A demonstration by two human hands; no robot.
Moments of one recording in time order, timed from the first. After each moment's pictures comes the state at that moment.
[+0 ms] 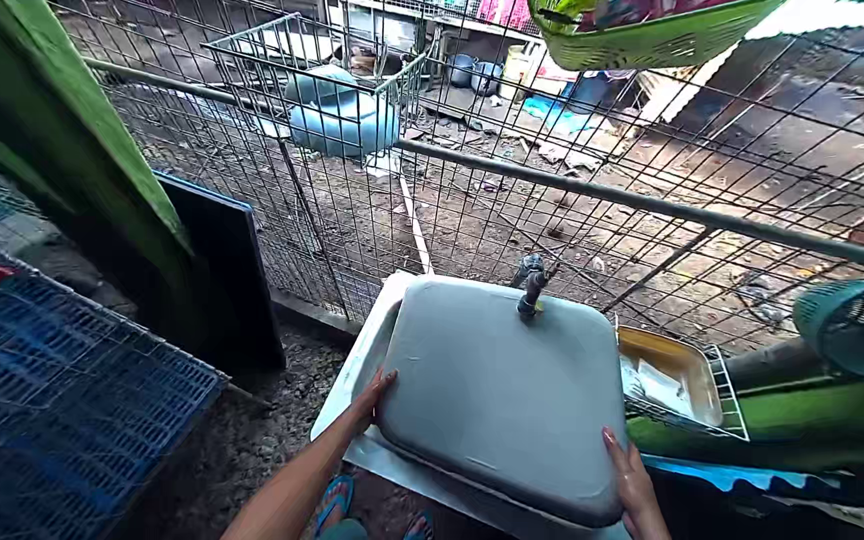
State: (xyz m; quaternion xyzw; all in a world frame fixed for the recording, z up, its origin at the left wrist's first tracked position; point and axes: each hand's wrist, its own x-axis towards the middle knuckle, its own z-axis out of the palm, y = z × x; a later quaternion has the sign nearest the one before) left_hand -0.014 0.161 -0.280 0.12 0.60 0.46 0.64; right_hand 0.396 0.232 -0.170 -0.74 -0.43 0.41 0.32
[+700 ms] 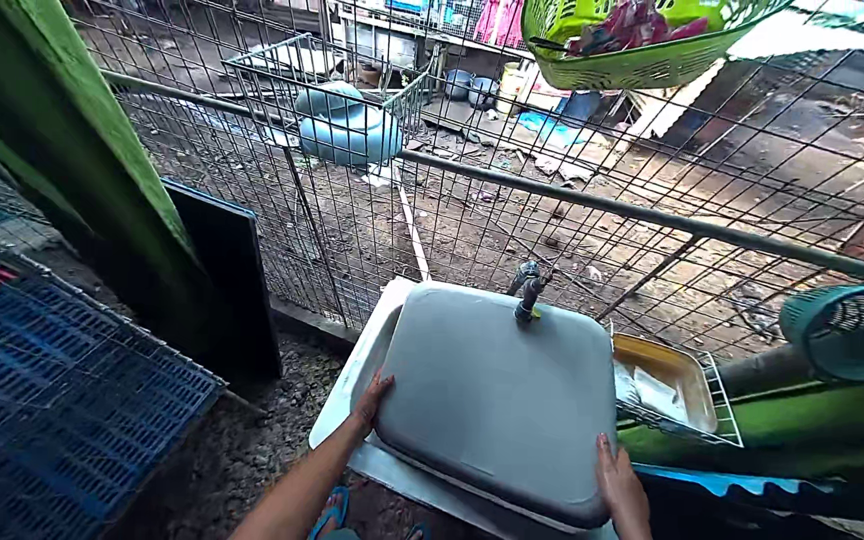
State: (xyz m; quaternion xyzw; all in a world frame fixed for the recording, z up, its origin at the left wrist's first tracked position) left_hand -0.002 0.160 -0.296 0.13 0.57 0.56 0.59; right_hand 0.383 0.232 -0.156 -0.81 -0.52 0.25 0.11
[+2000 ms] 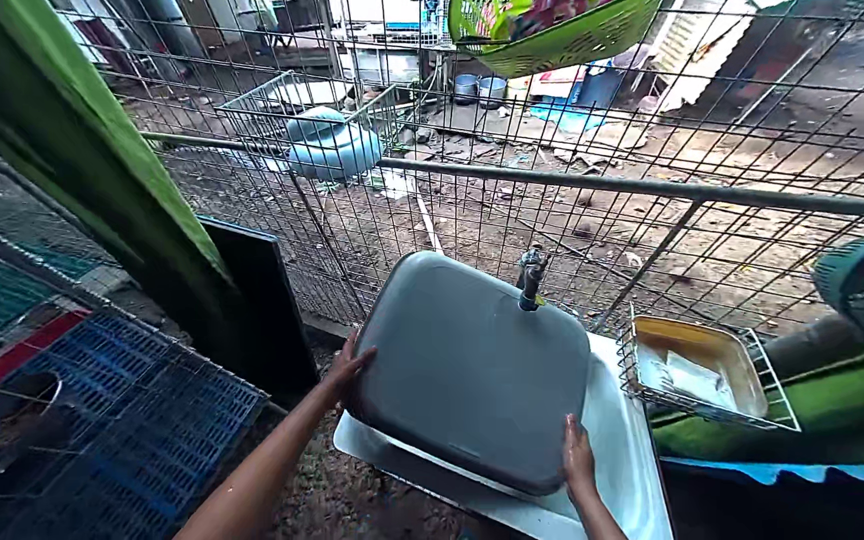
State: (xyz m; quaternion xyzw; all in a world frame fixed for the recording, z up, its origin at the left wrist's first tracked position) left_hand -0.085 0.153 -0.183 0.28 0.73 0.44 0.45; right_hand 0.337 0.233 -0.269 -0.71 -0.43 0.43 0.34
